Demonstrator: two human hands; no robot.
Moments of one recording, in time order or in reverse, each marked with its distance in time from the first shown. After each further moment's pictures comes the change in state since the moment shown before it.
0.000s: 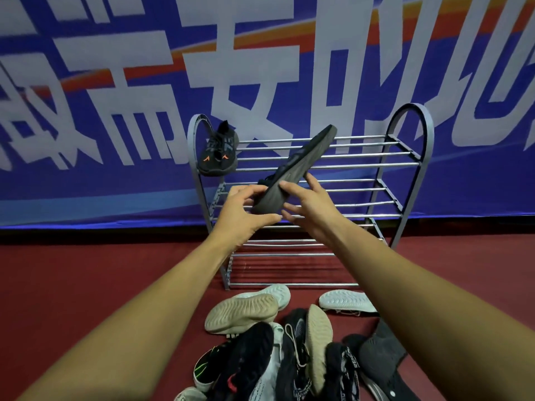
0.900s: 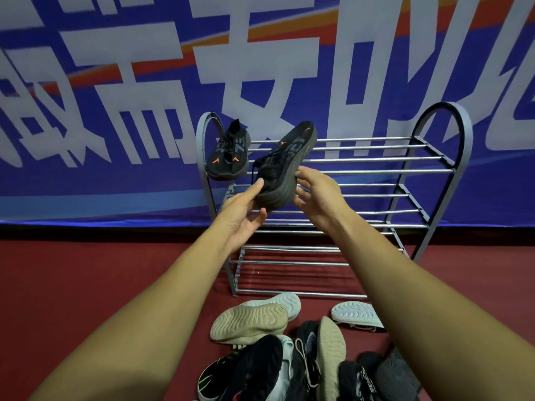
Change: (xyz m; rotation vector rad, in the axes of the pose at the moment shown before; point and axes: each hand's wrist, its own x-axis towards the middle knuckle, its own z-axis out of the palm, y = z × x) left_hand 0.046 -0.015 -0.009 -0.891 0.047 -0.566; right_hand 0.050 -0.009 0.019 0.186 -0.034 -0.045
